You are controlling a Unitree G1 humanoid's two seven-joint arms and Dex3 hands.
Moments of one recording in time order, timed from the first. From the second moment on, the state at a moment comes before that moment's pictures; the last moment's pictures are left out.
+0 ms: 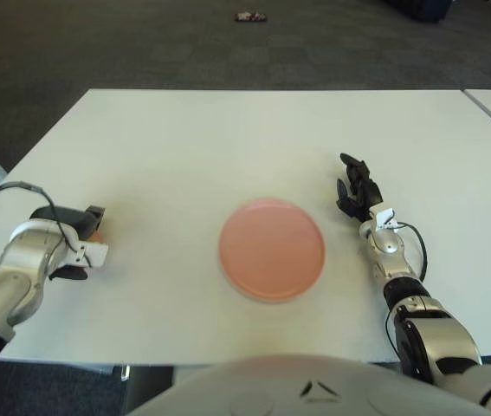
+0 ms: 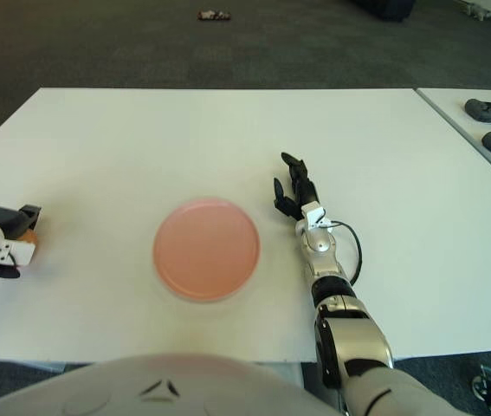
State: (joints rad) left arm 0.14 0.99 -0.19 -0.09 1.06 0.29 -0.50; right arm -0.36 -0.15 -0.06 0.93 -0.07 -0.63 -0.02
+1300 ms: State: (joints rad) left arm 0.03 1.02 -0.24 0.22 1.09 0.11 -0.16; right arm -0.32 -0.14 -0.04 0.82 -0.09 -0.55 -0.04
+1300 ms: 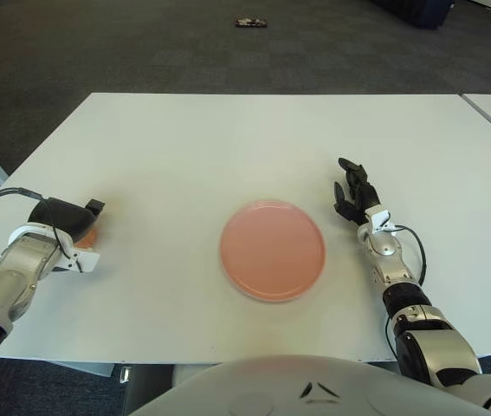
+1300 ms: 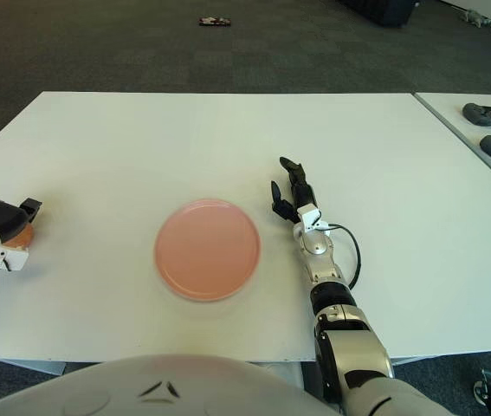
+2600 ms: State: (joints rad) left arm -0.04 0.98 -0.25 0.41 0.99 -0.19 0.42; right arm -0.33 -0.13 -0.05 0.86 -0.09 -0.59 -0.05
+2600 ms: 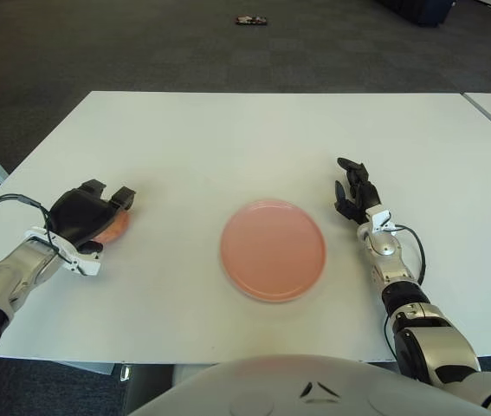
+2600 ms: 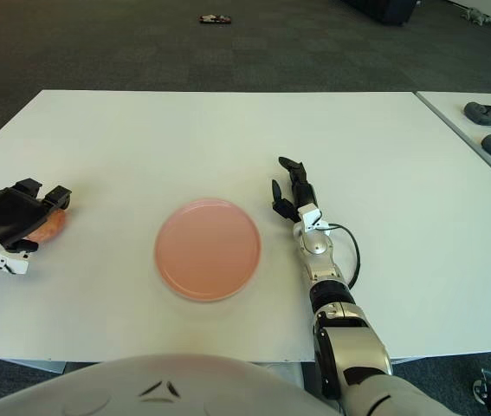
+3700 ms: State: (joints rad) left arm -0.03 0.88 -0.02 0.16 0.76 -0.16 0.31; right arm -0.32 -0.12 -0.05 0.82 -0.08 -0.54 -0.04
